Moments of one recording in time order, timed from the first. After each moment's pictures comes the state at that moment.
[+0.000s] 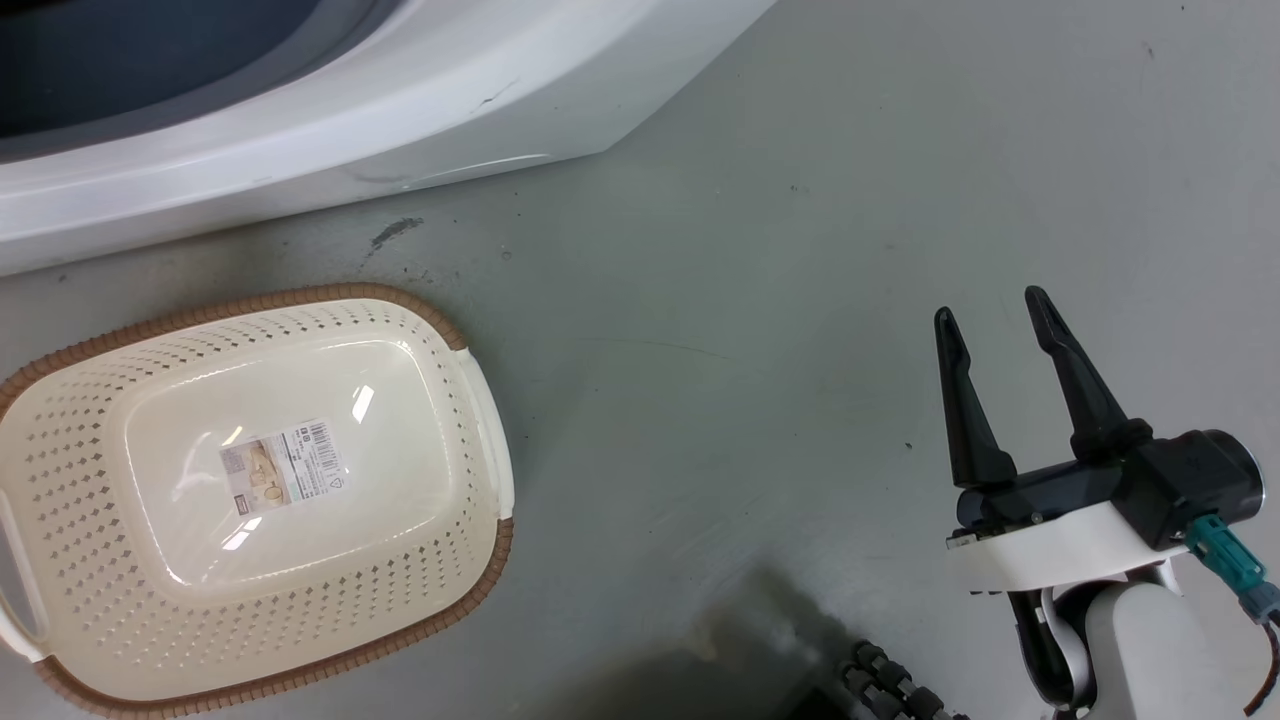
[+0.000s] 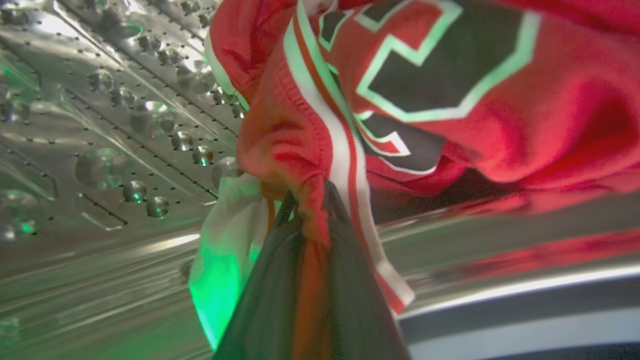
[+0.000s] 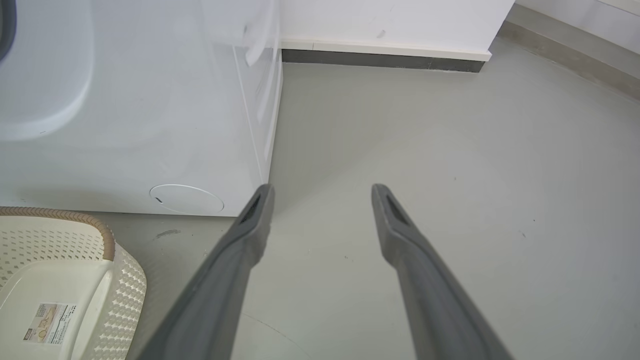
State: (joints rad) left arm -1.42 0.59 -0.32 0.95 -0.14 -0.13 0.60; right arm -0.20 -0.05 0.09 0.02 0.08 0.13 -0.26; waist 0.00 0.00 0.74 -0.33
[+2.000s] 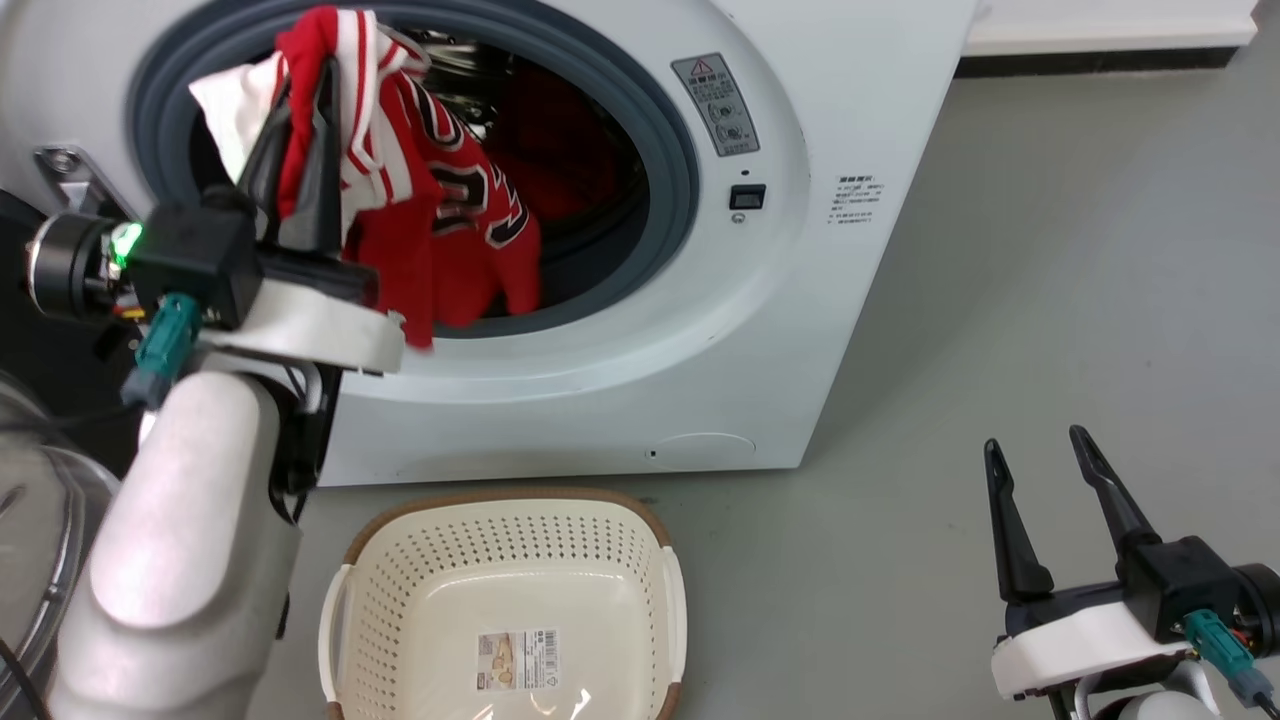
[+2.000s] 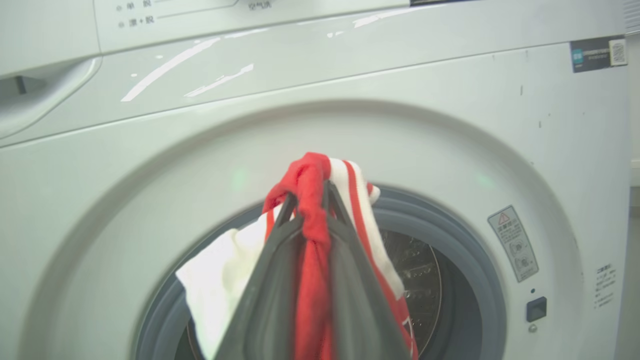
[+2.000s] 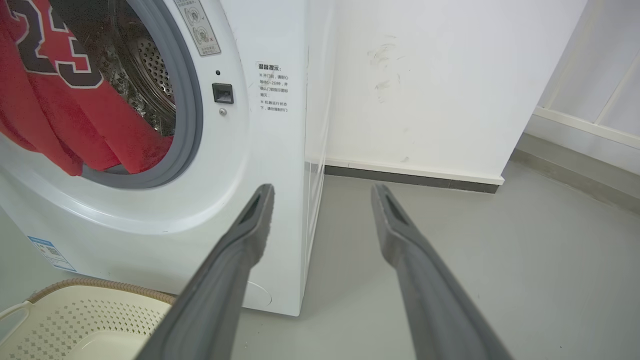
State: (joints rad) left arm -0.63 0.34 -0.25 0.21 -0.23 0.04 -0.26; right arm -0.03 -0.05 -0.02 0.09 -0.04 0.13 -0.26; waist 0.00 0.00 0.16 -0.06
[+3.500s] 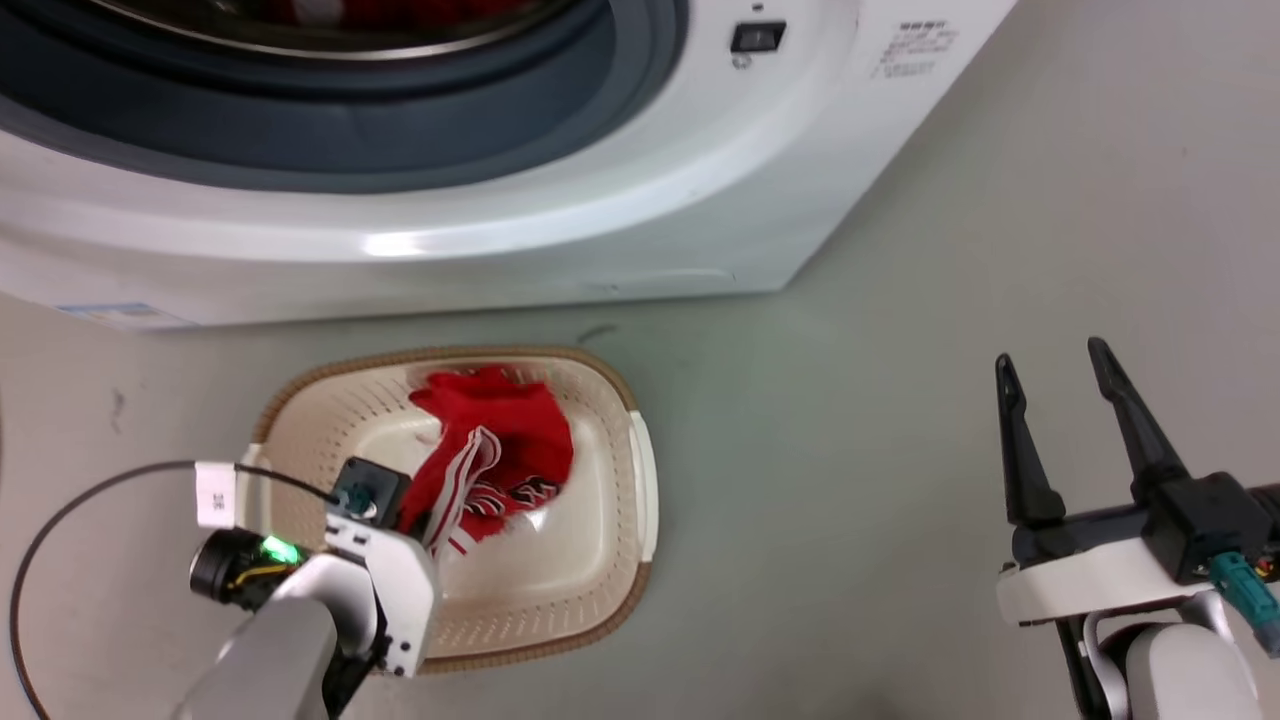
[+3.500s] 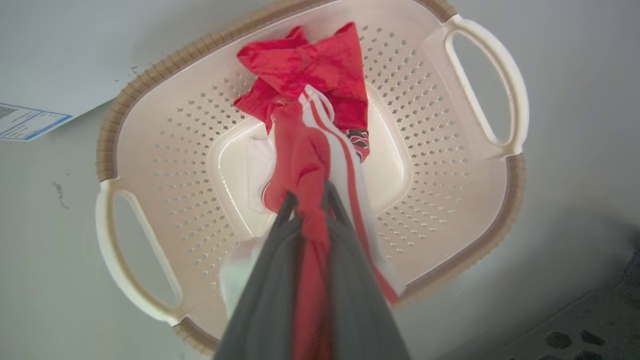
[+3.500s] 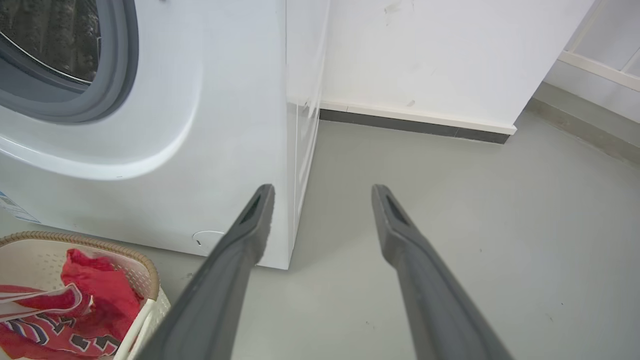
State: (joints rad) left arm -0.44 0.35 -0.50 0.72 -0.33 -0.11 0.08; right arm -0.12 -0.05 -0.02 0.04 -0.05 0.13 -0.26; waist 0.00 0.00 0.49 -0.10
